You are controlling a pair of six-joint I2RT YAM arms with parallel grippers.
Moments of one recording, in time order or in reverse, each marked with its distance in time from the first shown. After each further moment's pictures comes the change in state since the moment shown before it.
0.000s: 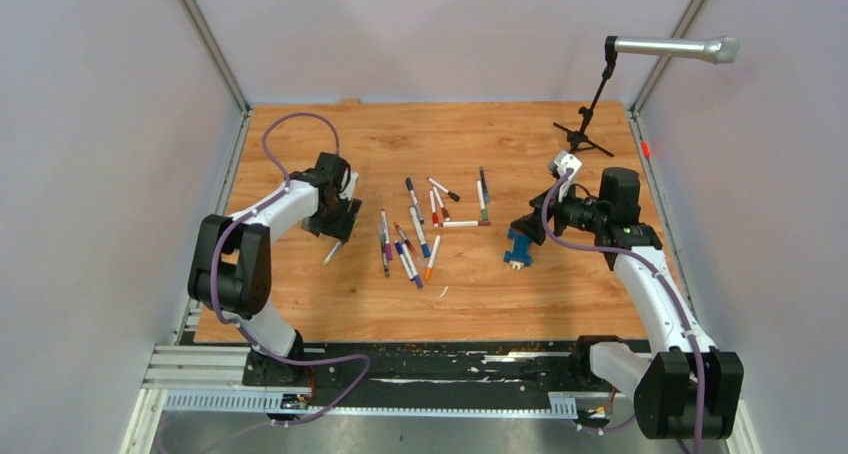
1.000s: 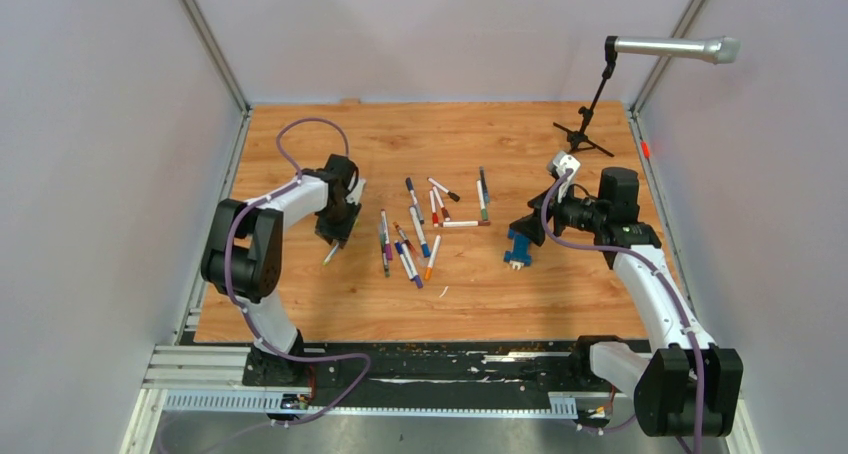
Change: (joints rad) left arm -0.028 0.126 0.042 -0.037 0.019 0.001; right arm 0.000 0.012 0.000 -0.001 -0.024 -0.011
